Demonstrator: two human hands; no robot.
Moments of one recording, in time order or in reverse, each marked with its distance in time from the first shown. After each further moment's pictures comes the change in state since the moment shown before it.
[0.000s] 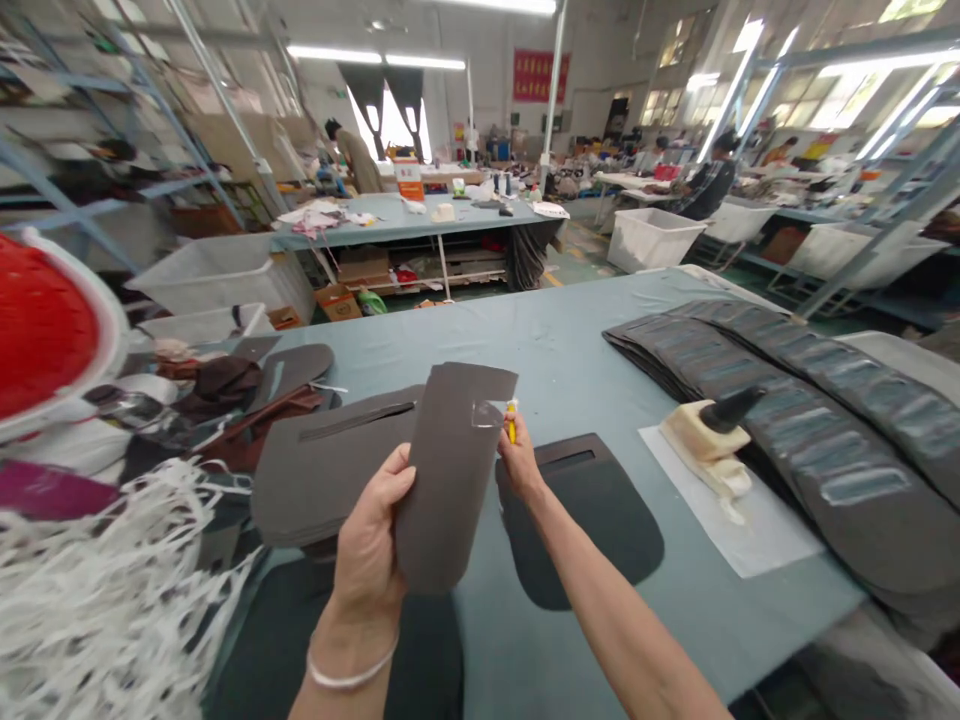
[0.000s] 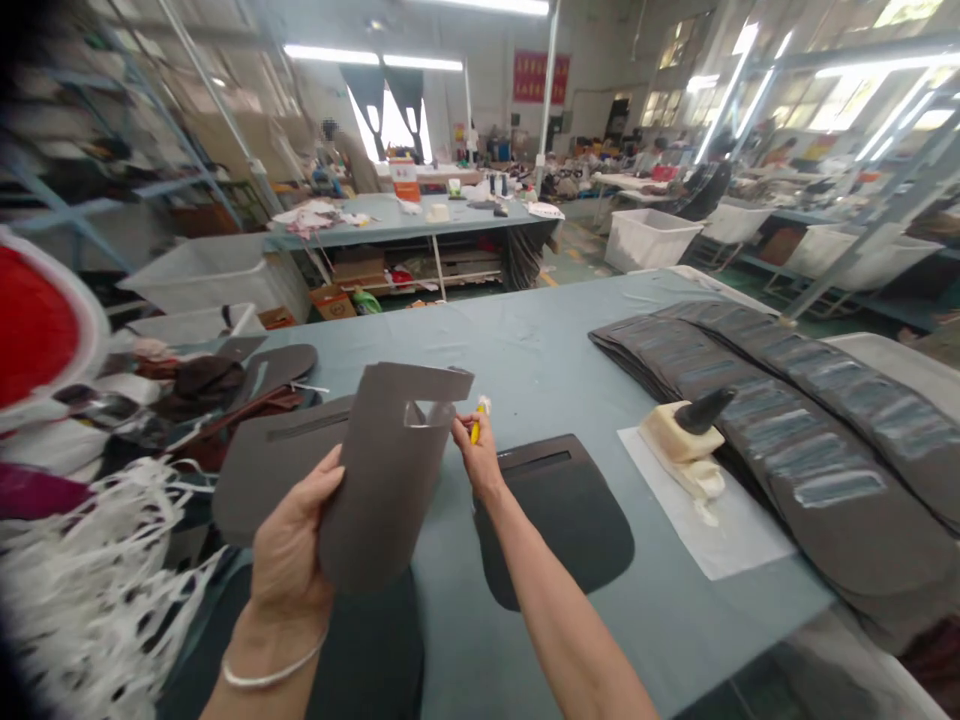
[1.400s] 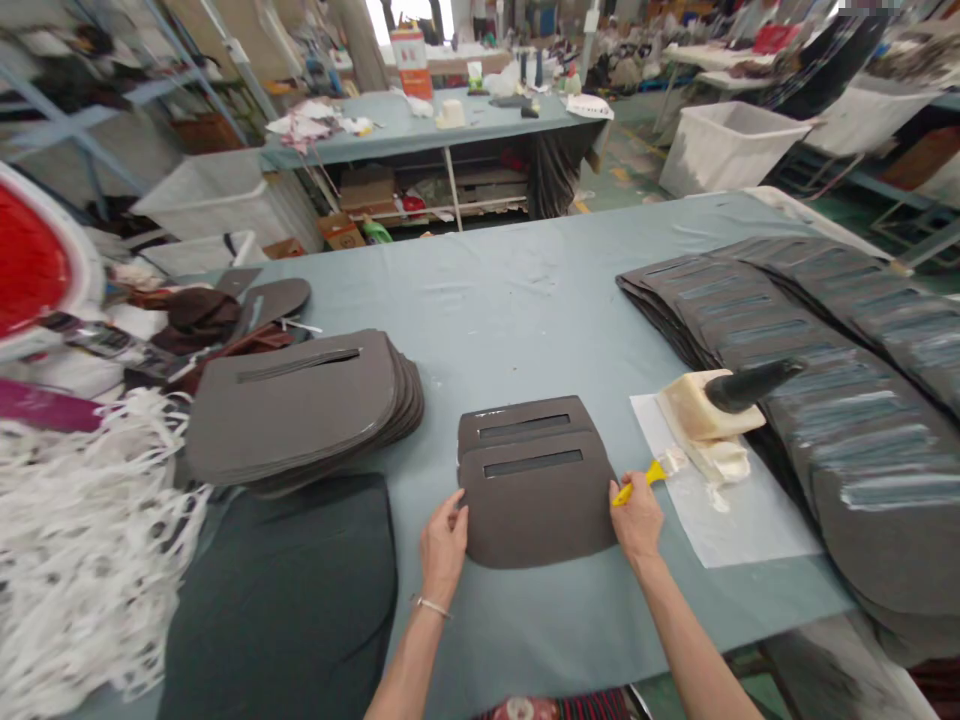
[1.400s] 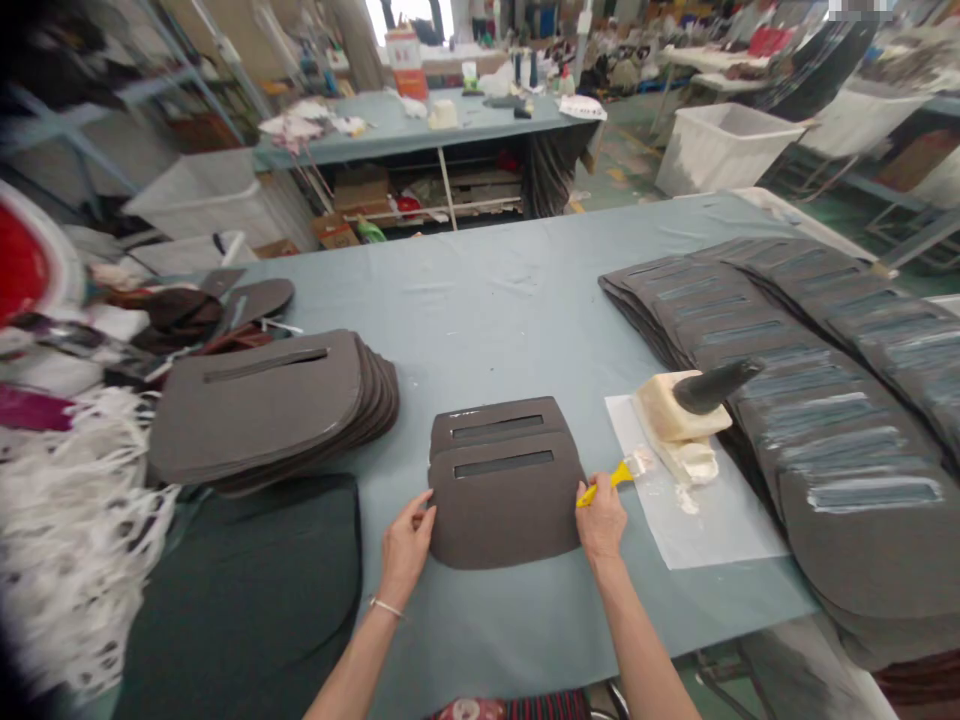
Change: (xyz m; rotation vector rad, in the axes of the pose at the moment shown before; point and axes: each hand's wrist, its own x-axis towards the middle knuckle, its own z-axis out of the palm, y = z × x) left_hand -0.026 -0.298 -0.019 1.212 0.265 -0.091; right_hand -0.098 0.135 -0.319 -1.277 0.244 0.081
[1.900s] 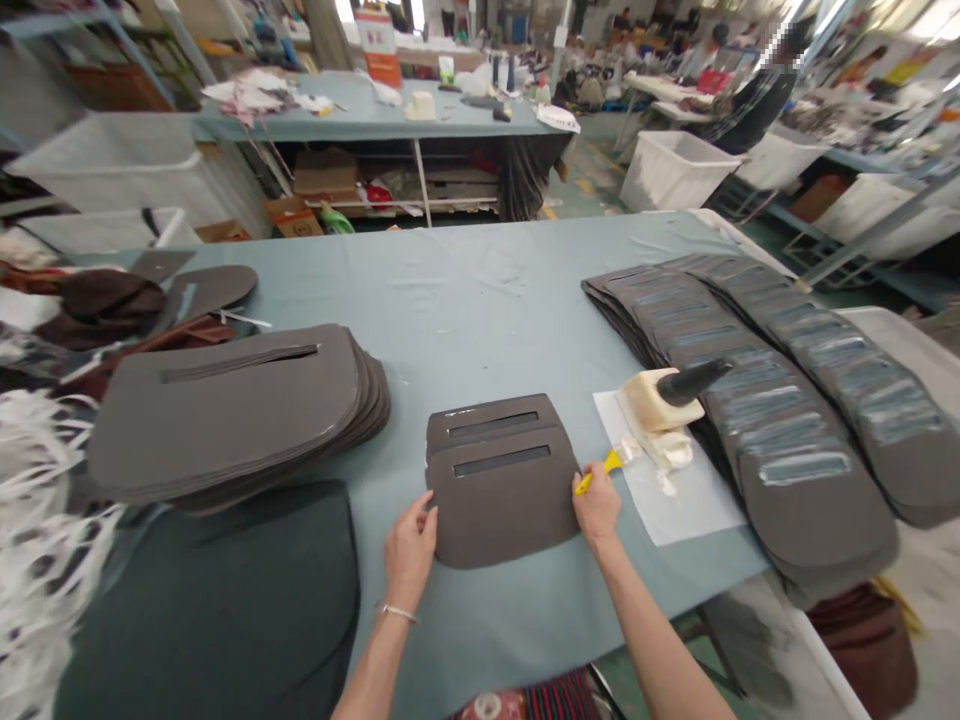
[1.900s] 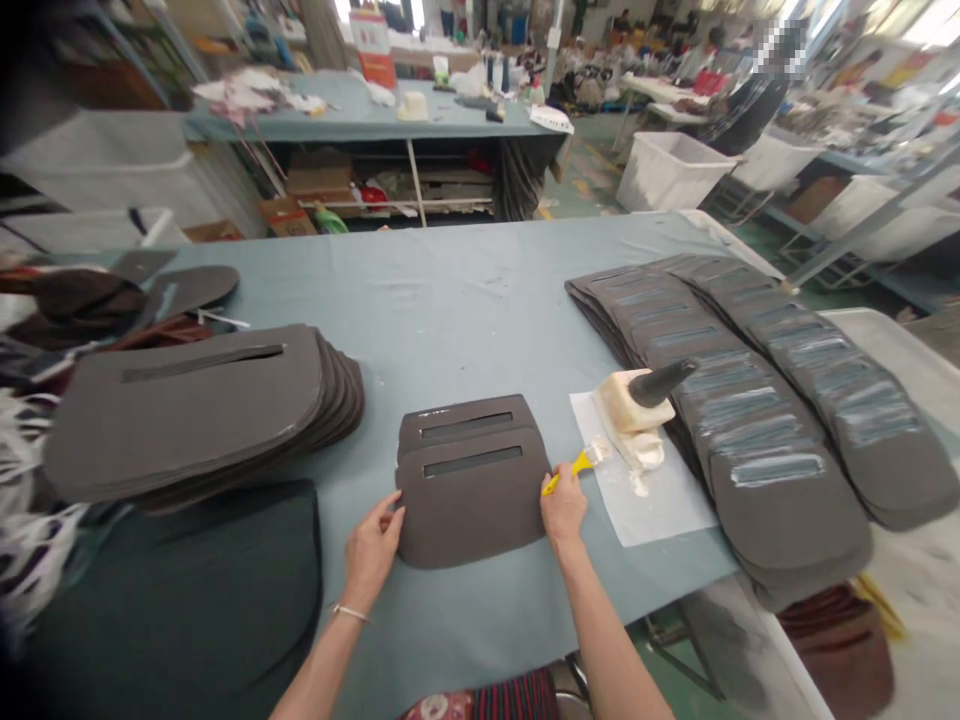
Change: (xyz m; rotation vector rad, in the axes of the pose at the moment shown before) left_hand 0.001 0.000 0.001 0.117 -0.015 0.001; right_hand 0.002 -0.009 -0.004 -0.098 -0.066 0.045
